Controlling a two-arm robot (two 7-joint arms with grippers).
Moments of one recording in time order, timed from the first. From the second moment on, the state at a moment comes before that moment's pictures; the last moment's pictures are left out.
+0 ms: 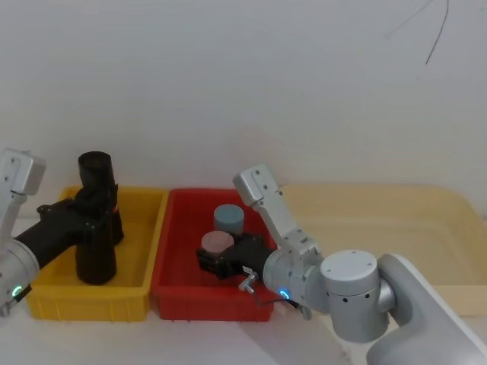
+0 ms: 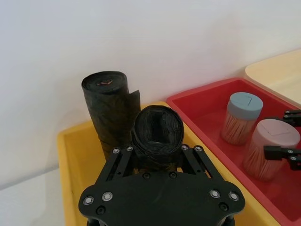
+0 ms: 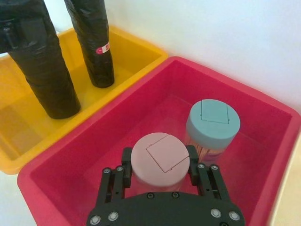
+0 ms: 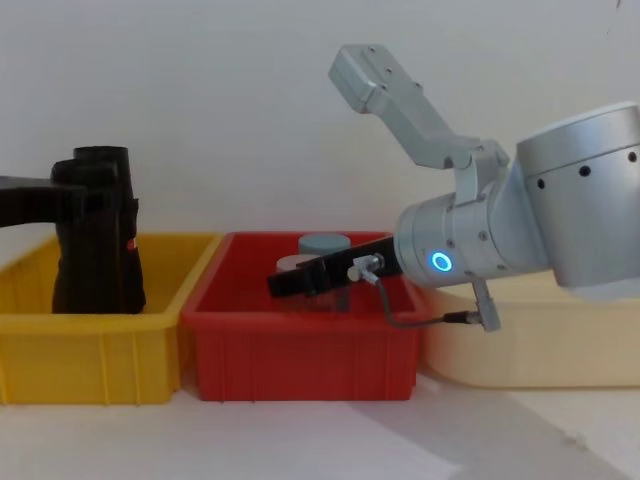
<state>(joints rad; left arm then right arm) -0.36 0.41 0.20 -1.47 -0.38 0.20 -0.32 0.60 0.04 -0.50 -1.19 0.10 0.46 0.34</state>
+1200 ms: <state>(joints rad) -0.60 0.38 0.27 -1.47 -0.43 0.20 -0.46 0.55 0.12 -0.29 -1.53 0.12 0.53 0.21</state>
